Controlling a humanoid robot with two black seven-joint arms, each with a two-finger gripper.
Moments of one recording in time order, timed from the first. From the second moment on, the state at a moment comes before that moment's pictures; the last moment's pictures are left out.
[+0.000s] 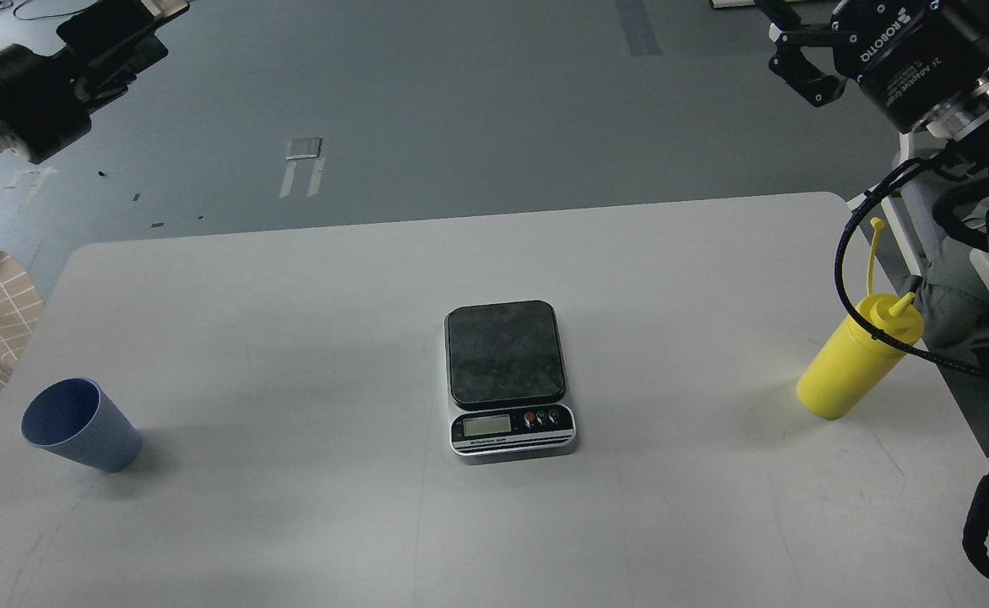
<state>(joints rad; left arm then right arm) -0.87 0.88 -0.85 -0.94 1.39 -0.40 -0.49 0.59 -0.23 1.63 1.31 -0.66 0.49 -0.25</state>
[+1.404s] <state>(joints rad) -0.68 1.38 0.03 -1.26 1.28 0.15 -0.49 0.53 -0.22 1.69 1.33 -0.66 0.49 -0.25</state>
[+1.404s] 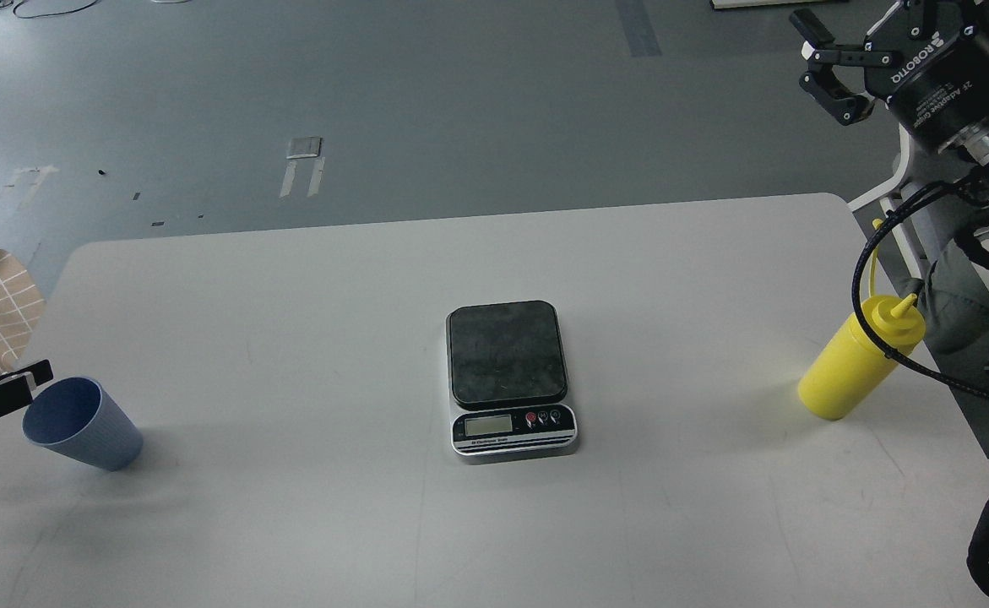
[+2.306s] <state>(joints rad) -0.62 1.27 -0.04 -1.20 1.29 0.20 -0.49 0.44 -0.23 1.73 1.40 -0.66 0.49 -0.25</state>
